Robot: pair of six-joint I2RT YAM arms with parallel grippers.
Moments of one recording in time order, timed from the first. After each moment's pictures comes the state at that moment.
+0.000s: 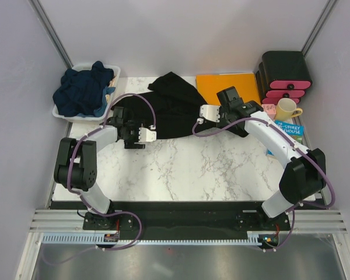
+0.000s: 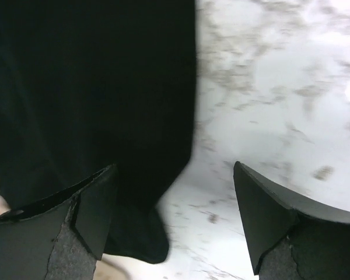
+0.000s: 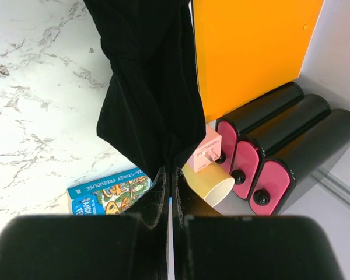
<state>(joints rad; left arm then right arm) -0.15 1.69 0.97 -0.36 0.36 1.46 0.44 1.58 1.37 -0.79 0.27 -1.09</state>
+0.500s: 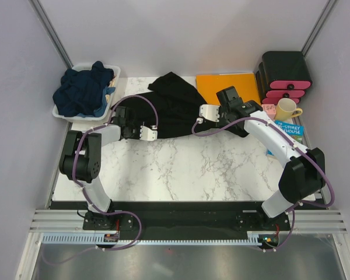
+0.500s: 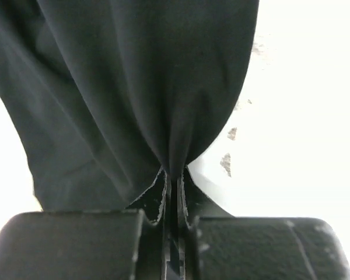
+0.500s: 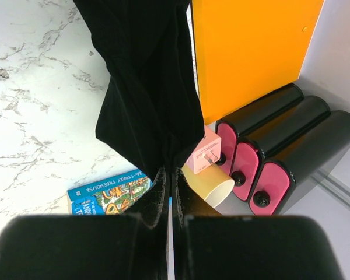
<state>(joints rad) -0.15 1.80 0.97 -0.11 0.28 1.55 0.44 1.59 1.39 -0.79 0.26 -1.08</state>
